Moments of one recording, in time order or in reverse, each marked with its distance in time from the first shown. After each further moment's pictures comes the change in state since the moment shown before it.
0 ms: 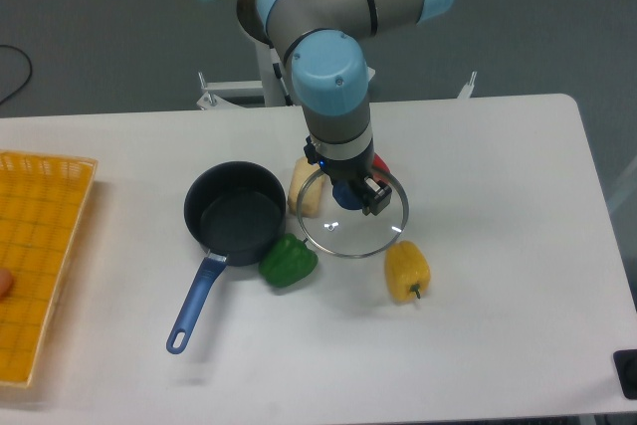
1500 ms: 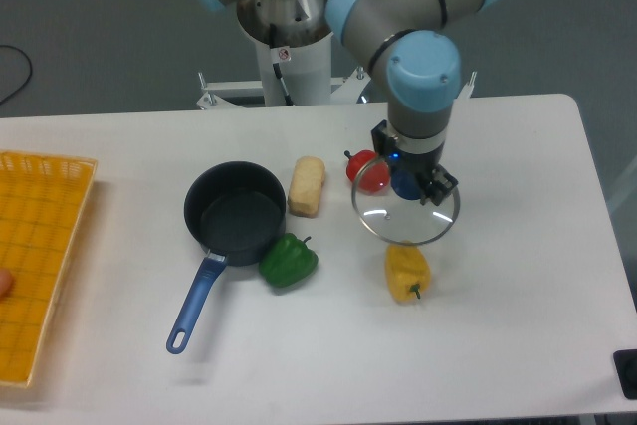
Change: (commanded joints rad) arm 0.231 -0.054 -0.015 0.020 -0.031 0.236
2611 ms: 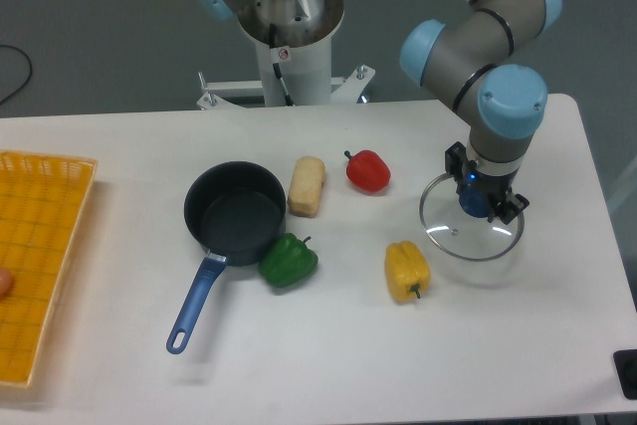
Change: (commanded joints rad) arm 0.094 -0.156 0.028 0.190 0.017 0.140
